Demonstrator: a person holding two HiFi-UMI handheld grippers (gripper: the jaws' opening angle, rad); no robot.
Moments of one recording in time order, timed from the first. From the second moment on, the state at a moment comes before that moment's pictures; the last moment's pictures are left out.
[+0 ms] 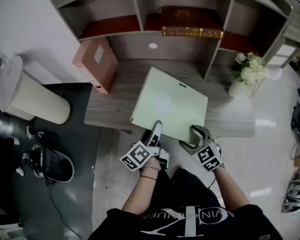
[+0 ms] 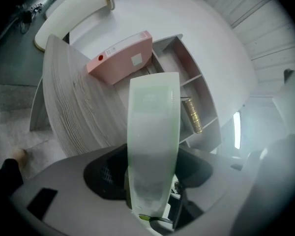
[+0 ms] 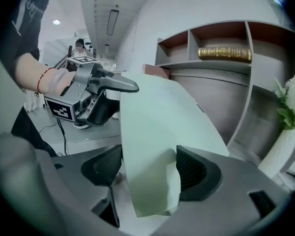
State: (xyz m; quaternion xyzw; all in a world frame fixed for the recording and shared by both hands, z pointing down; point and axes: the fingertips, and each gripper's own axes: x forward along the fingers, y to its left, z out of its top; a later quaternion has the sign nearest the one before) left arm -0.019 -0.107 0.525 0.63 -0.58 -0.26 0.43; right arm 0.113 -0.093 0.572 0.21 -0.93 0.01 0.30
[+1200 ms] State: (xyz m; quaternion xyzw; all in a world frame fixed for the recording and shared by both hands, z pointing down) left arm -0.215 -0.118 0.439 0.62 -0.72 -0.16 0.27; right arm -0.116 -0.124 0.546 0.10 -0.97 0.05 0.23
